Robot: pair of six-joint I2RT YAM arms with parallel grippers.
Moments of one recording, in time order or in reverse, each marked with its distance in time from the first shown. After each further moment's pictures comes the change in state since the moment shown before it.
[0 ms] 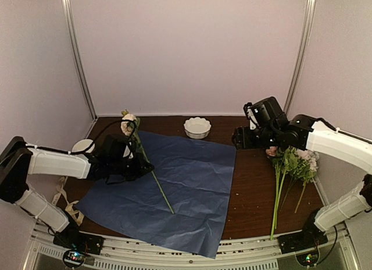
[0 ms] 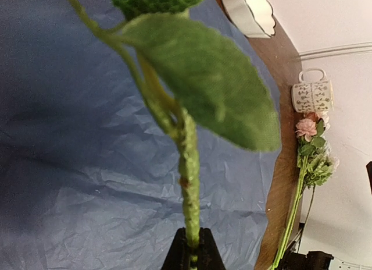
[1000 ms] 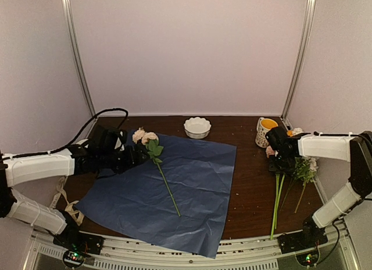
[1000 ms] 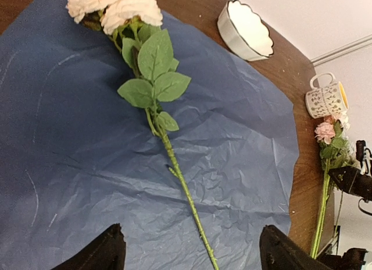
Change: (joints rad) left arm -0.005 -0.166 0.085 -0.299 -0.161 0.175; right arm -0.406 0.112 -0.328 -0.084 0.138 0.095
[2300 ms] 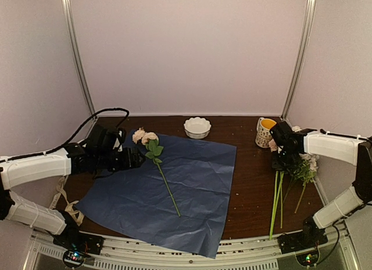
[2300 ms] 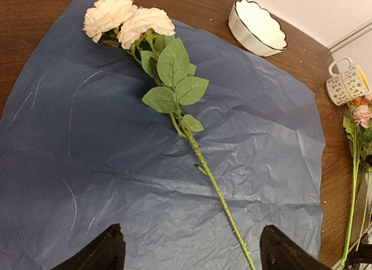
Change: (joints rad) left arm -0.022 -0.054 0.029 -0.124 -0.111 0.162; right arm -0.028 -0.039 0.043 -0.079 -0.042 -0.059
